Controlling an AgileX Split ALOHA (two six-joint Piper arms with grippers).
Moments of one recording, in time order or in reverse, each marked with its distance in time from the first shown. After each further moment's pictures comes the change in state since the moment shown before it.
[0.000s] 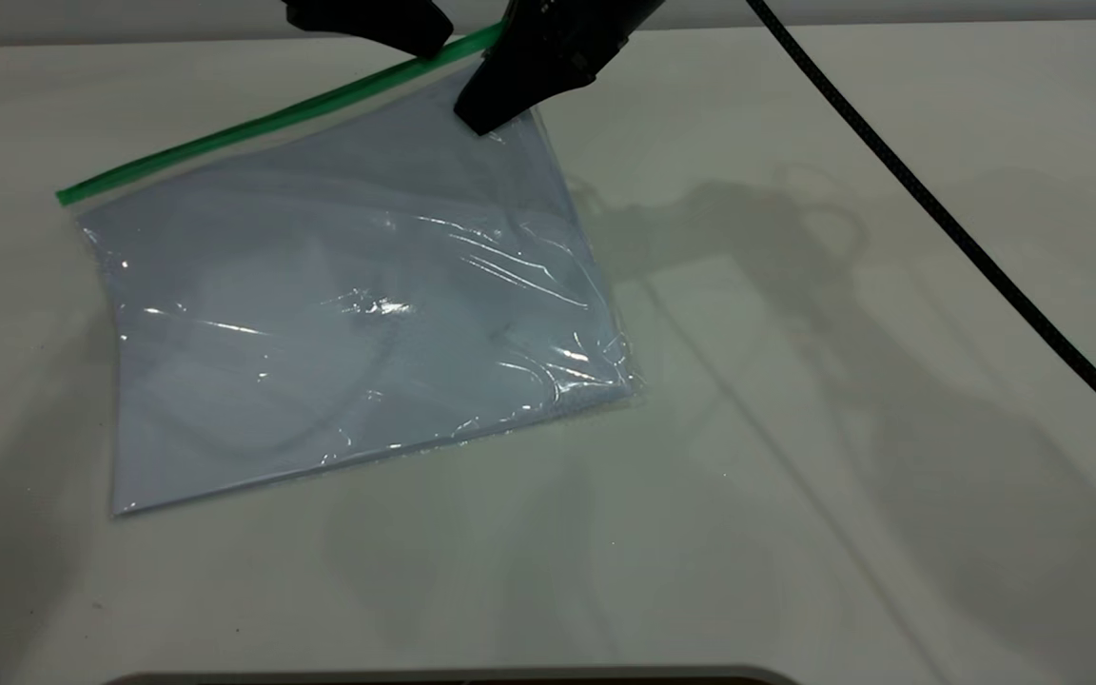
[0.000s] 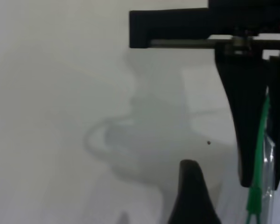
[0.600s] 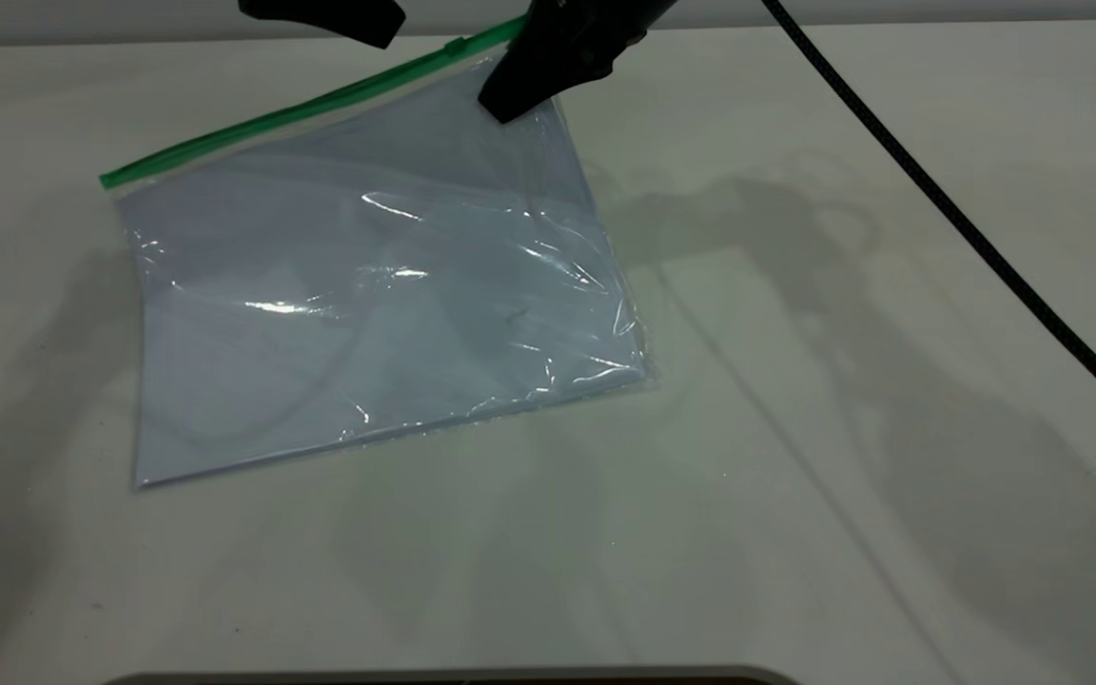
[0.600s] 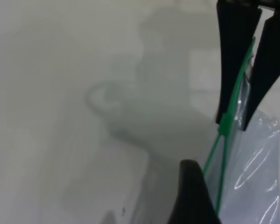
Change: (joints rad) left arm 0.061 0.000 0.000 0.006 0.031 -0.063; right arm -0.019 0.000 0.003 -0.018 -0.071 0.025
